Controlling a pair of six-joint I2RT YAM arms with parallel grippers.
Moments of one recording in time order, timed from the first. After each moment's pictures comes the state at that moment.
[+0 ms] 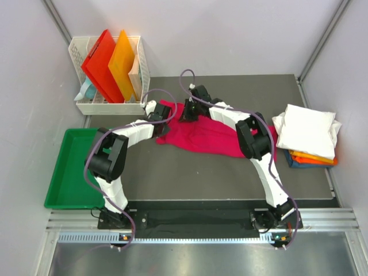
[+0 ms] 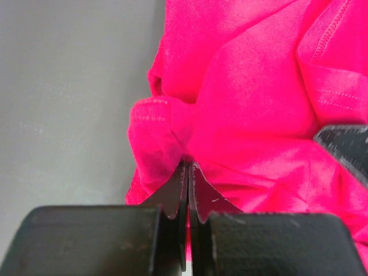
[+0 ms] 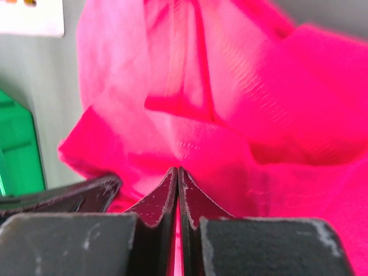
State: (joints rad) left arm -0.42 1.85 1.15 -0.24 -0.36 -0.78; right arm 0.57 2.40 1.92 -0.31 -0.33 0.67
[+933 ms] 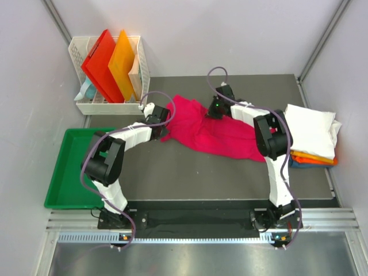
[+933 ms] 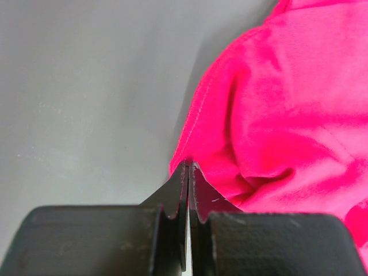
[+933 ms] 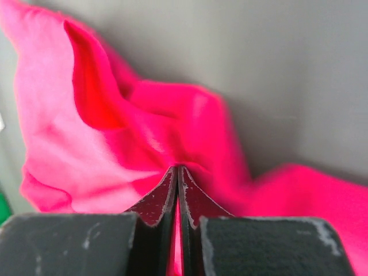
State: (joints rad) left arm -0.42 1.79 1.08 -0.25 -0.36 -0.78; right arm 0.40 2.24 1.64 -0.21 -0.14 0.75
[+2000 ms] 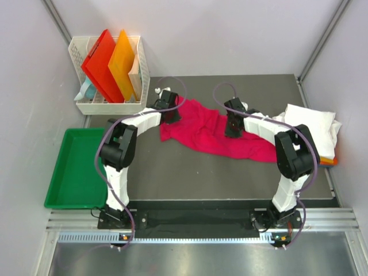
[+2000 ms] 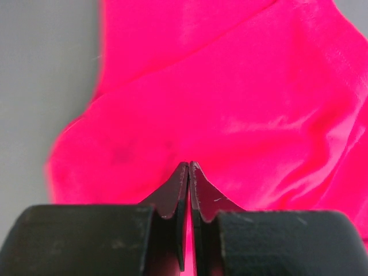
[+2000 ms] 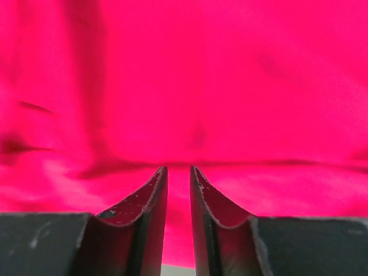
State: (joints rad) left arm -0.41 2.00 1.40 -0.23 -0.12 -0.63; right arm 0.42 1.82 1.25 -0.46 0.14 0.59
